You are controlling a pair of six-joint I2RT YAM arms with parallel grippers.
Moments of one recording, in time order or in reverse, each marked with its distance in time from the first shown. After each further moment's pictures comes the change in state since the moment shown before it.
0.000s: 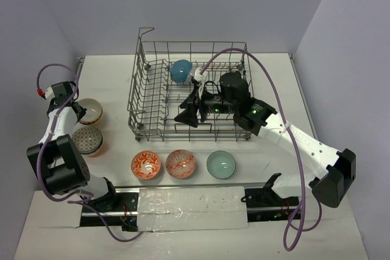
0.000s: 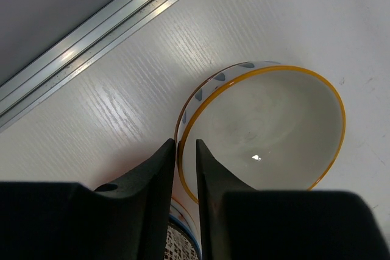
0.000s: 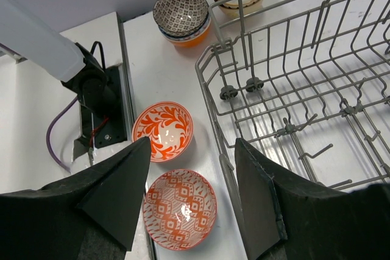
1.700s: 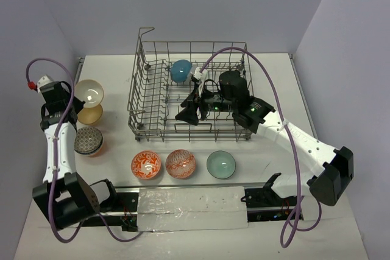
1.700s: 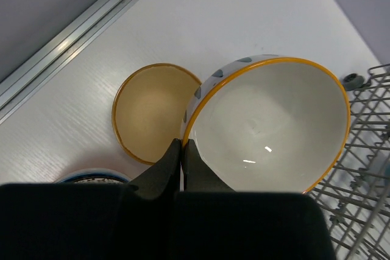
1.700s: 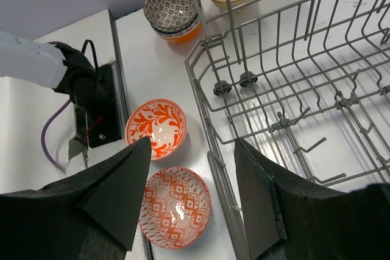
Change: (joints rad) left arm 0.003 -0.288 -0.035 0.041 0.225 0.022; right arm -0.026 0.024 0.000 -0.001 -0.005 0.000
